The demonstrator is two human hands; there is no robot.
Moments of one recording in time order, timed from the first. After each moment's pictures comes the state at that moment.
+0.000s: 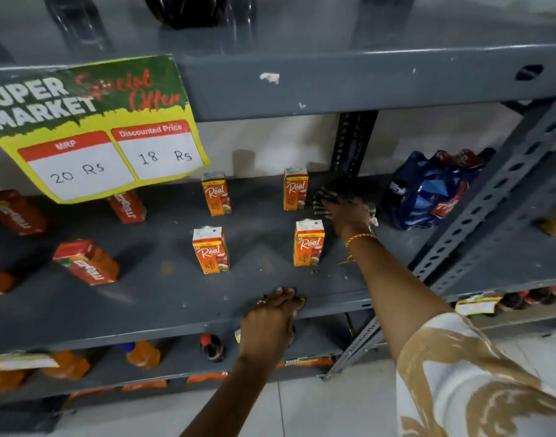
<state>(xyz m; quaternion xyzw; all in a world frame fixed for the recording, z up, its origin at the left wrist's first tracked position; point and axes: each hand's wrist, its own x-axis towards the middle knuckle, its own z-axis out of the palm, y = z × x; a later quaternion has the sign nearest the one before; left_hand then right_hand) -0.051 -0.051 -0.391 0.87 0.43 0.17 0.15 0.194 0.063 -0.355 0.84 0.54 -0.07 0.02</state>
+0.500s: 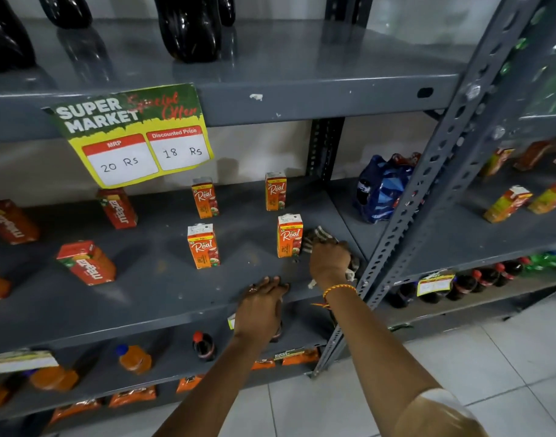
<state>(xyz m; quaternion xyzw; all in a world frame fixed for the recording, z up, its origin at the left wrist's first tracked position) -0.055 -0.053 -0.397 0.89 0.39 0.15 0.17 0.116 -0.037 -0.355 0.89 0.43 -0.05 0.11</state>
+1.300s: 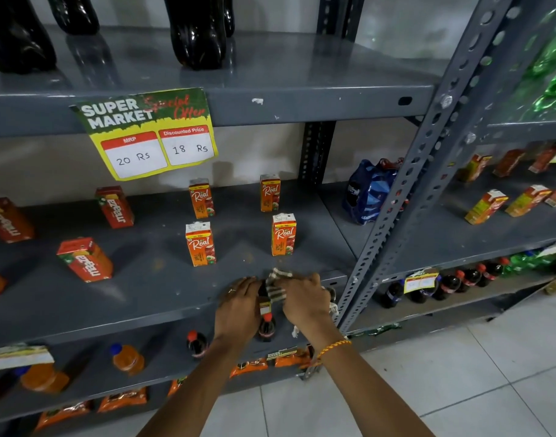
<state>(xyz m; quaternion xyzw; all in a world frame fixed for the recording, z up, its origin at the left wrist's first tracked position) -0.082 -0.059 -0.390 0.86 0.45 0.18 0.15 0.038 -0.114 -0.337 0.85 0.52 -0.13 0.02</state>
